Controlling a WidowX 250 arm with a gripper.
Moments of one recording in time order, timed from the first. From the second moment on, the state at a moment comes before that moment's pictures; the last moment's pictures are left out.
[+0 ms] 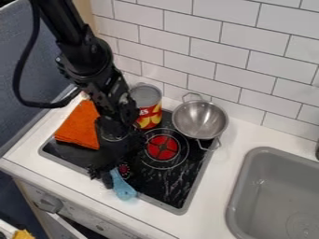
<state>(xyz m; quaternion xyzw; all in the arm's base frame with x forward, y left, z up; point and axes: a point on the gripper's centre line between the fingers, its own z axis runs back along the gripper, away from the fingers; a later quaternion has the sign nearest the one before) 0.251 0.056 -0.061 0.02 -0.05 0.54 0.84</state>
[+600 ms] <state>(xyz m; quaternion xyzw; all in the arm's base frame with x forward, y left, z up) 0.265 0.044 -0.032 0.00 -0.09 0.51 0.85</state>
